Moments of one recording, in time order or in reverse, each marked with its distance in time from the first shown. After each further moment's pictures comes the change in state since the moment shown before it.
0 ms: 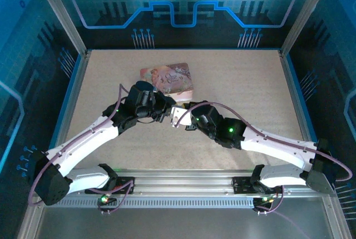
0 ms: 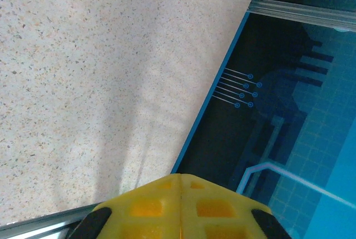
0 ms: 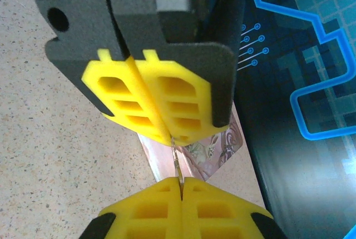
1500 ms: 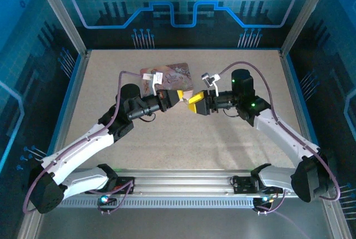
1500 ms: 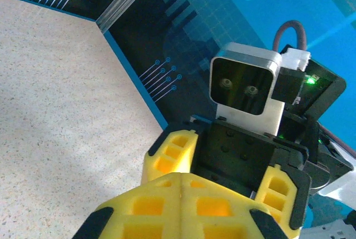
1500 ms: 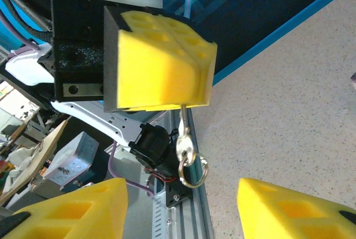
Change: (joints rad) left arm -0.005 -0.098 -0.112 0.499 0.133 0.758; right arm -0.608 0.021 0.005 0.166 -1.513 1.090
